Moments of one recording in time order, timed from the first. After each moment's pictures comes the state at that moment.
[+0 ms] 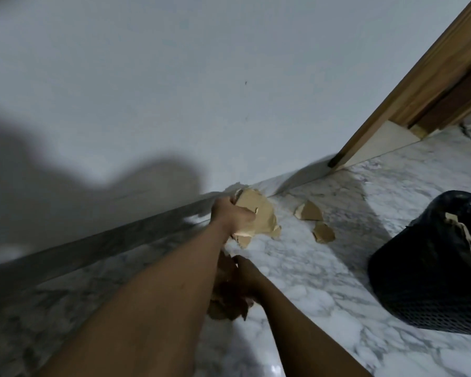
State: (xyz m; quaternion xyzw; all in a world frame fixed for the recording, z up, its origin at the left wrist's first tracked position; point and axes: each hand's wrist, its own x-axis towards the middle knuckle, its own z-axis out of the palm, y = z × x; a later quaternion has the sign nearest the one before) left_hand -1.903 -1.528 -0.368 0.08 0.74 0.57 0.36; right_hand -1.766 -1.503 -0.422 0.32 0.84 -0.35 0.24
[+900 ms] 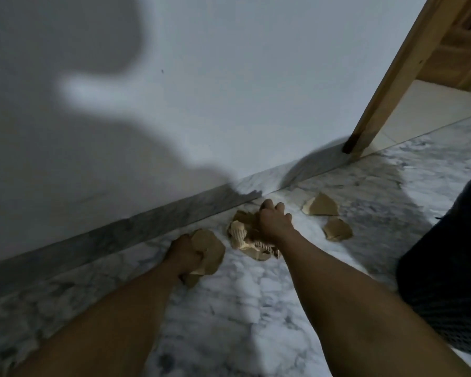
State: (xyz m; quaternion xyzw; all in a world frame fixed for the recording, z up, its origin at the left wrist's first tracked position) left_hand -1.878 -1.586 -0.443 0.15 0.92 0.20 0.30; right_hand -1.802 -1.368 -0.404 0.21 0.96 -0.14 0.14
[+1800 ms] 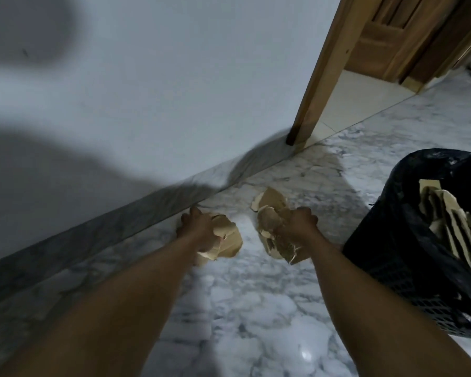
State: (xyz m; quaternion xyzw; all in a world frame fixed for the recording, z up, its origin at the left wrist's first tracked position) left_hand -1.854 -1.419 -0.433 0.27 0.92 0.06 0.27; right_hand -1.699 -1.228 -0.413 0.53 0.77 -0.34 0.12
